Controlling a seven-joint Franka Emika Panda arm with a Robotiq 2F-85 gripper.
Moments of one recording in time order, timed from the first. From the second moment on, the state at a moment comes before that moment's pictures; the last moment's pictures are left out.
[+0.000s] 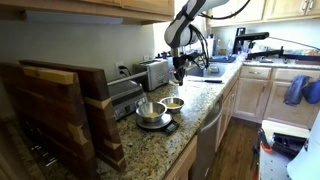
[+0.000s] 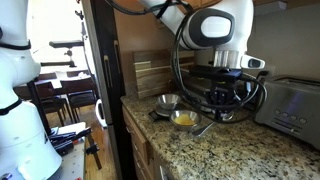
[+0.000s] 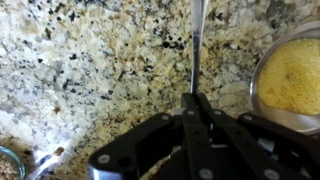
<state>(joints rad) -0.32 0.38 -0.09 -1.88 -0.02 2.22 -0.51</state>
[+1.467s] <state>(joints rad) -0.13 0.33 -0.05 -1.88 -0.35 1.86 -0.58</state>
